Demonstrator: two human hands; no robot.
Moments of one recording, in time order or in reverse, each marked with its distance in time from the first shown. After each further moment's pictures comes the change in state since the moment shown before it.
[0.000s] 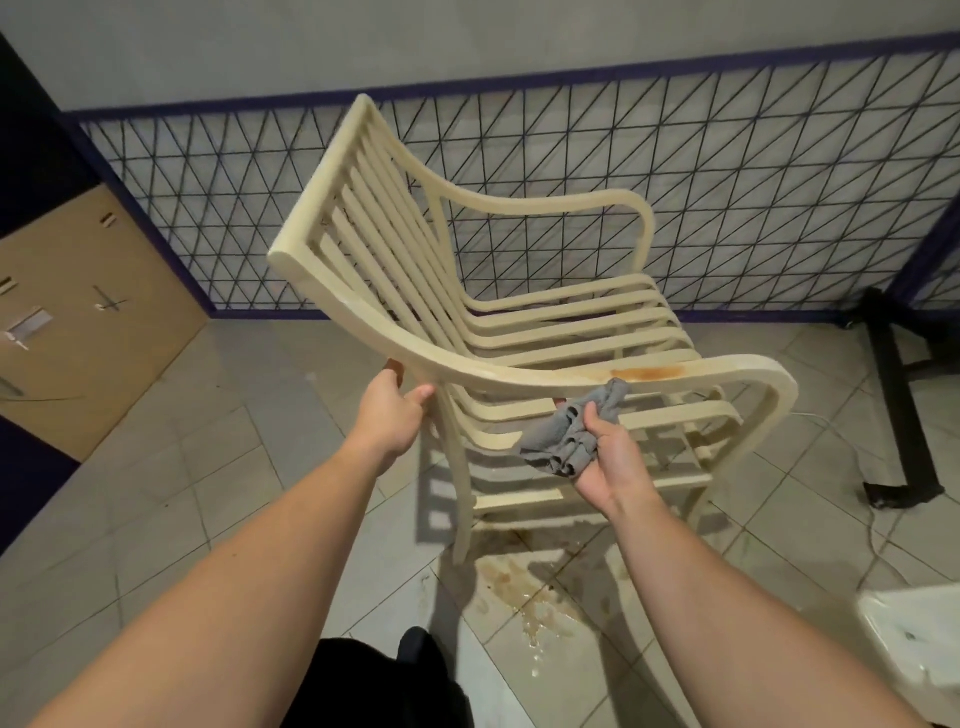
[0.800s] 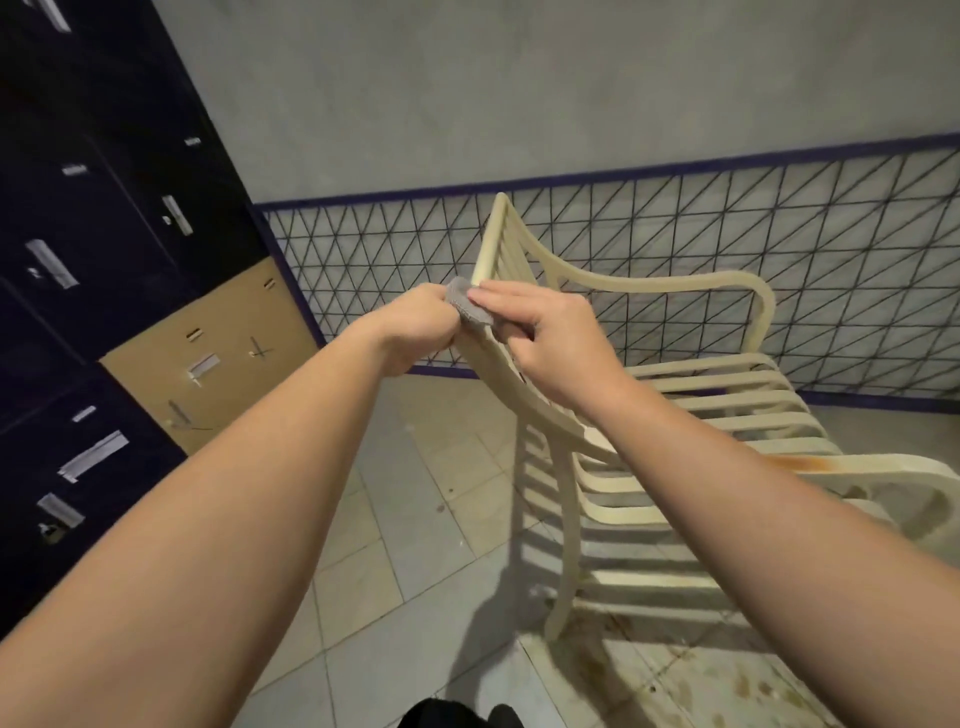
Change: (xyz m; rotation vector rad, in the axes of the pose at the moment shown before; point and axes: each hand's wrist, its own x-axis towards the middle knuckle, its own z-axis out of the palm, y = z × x) left_hand -0.008 0.178 -0.155 0.279 -0.159 0.185; right_hand -0.053 -0.012 0.266 -1.348 -0.594 -1.274
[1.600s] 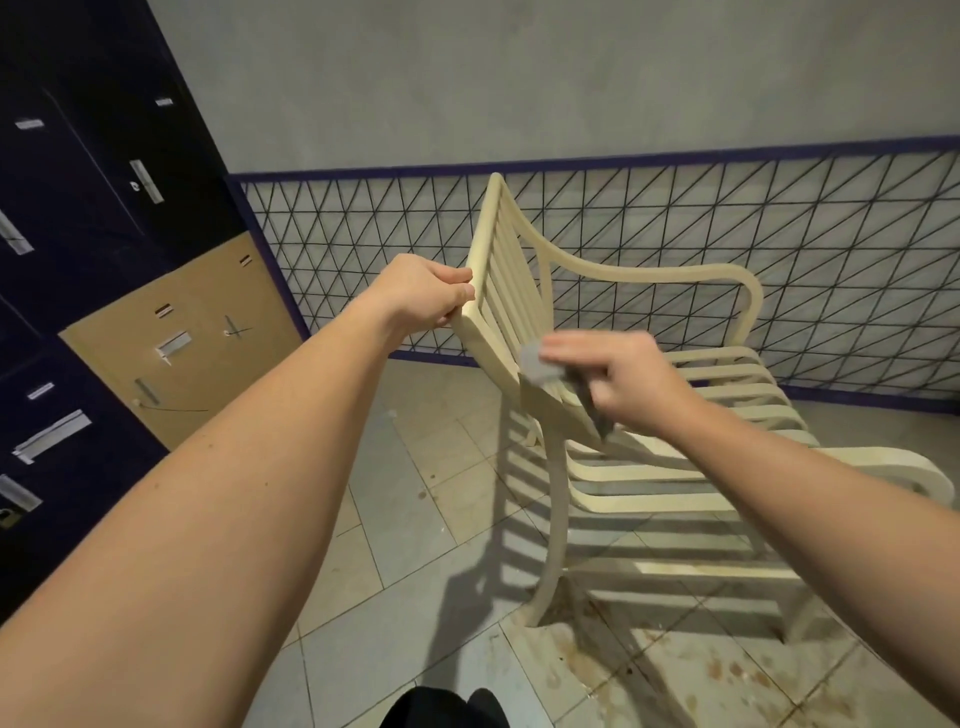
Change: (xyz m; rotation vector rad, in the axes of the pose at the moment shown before) left_hand 0.015 -0.011 -0.001 -0.052 0.208 -0.020; right_hand -0.052 0.067 -0.029 -0.219 -0.221 0.064
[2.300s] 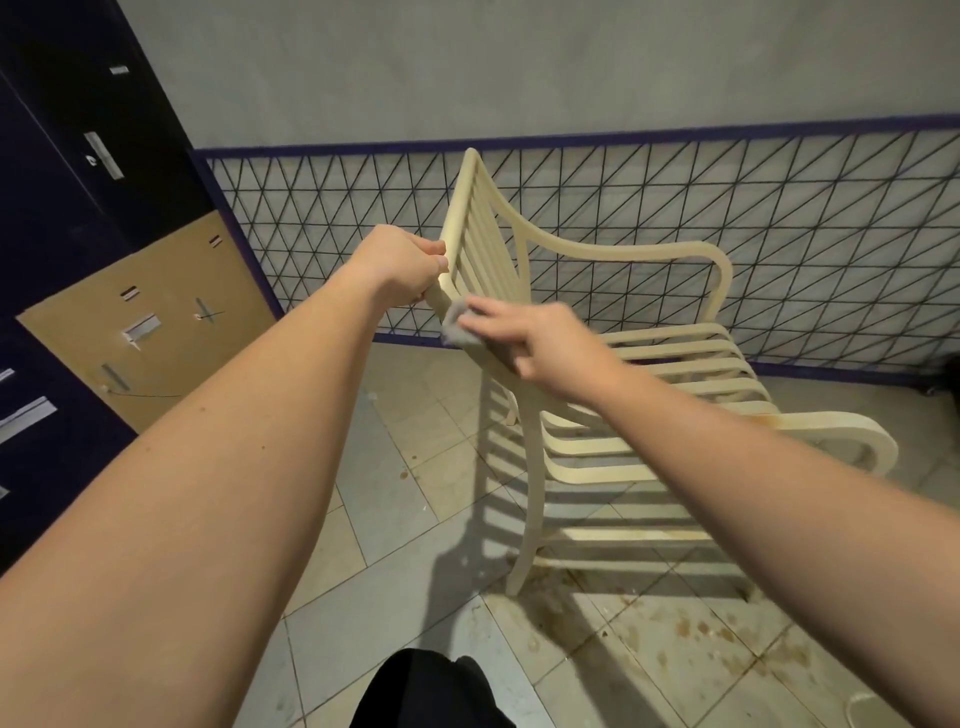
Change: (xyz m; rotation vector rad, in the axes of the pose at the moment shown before) left_hand -0.008 0.013 0.011 0.113 0.081 -0.014; right_hand 0.016 -0.043 0.015 -0.053 -0.137 -0.055
